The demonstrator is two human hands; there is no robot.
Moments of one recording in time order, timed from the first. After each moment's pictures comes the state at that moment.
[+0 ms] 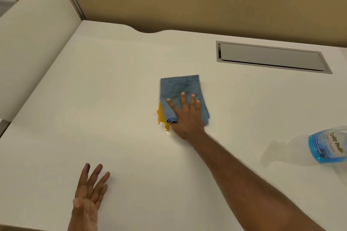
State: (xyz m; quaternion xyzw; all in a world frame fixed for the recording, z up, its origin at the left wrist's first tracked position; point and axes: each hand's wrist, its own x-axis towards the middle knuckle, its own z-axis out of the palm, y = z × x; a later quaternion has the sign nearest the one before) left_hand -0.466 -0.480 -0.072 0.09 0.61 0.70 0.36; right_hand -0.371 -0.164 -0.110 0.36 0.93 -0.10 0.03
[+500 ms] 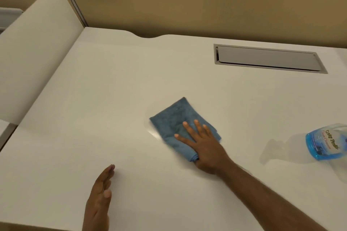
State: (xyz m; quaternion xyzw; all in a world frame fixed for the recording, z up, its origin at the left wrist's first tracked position) left_hand -0.459 -0.487 -0.100 0.21 0.73 0.58 0.30; right_hand -0.268 -0.202 -0.110 0.22 0.97 -0.13 0.03
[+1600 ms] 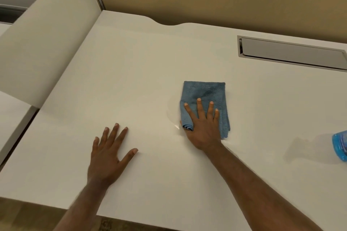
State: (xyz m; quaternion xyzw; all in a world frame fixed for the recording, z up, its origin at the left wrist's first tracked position) left_hand -0.562 -0.472 -0.112 0.42 0.89 0.13 0.15; right_hand -0.372 -0.229 -0.121 0.41 0.91 -0.10 0.00
